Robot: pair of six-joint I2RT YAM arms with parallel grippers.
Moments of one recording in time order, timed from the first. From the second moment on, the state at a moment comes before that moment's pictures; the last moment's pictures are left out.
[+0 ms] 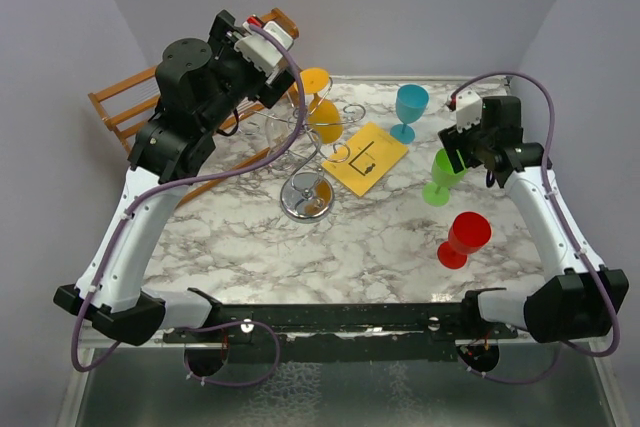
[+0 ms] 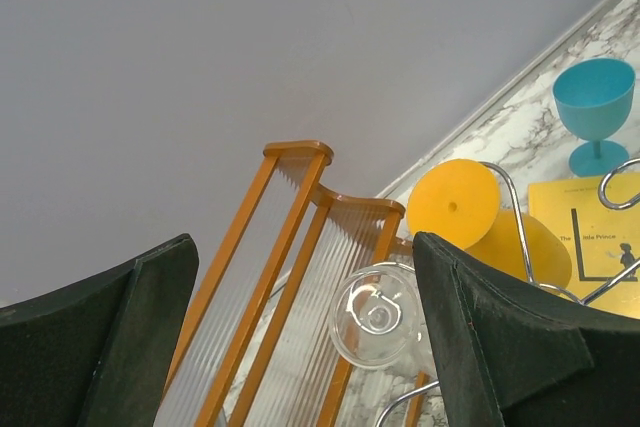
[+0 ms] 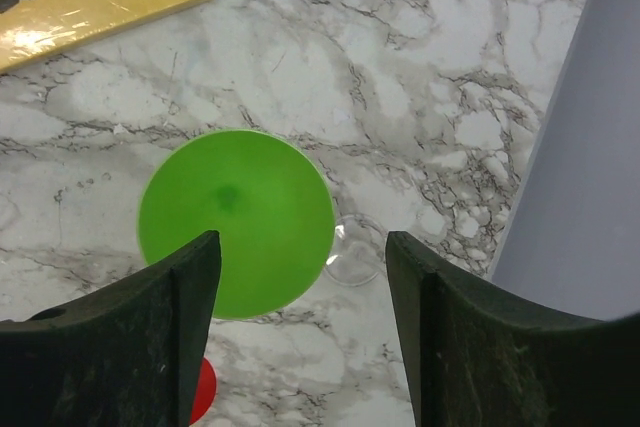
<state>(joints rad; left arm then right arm) -0.49 1.30 1.78 -0.49 0.01 0.51 0.09 1.25 1.18 -0.64 0.02 -0.42</state>
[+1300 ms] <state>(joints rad) -0.49 1.29 1.73 -0.51 -0.06 0.51 0.03 1.45 1.32 -0.72 -0.16 -0.46</state>
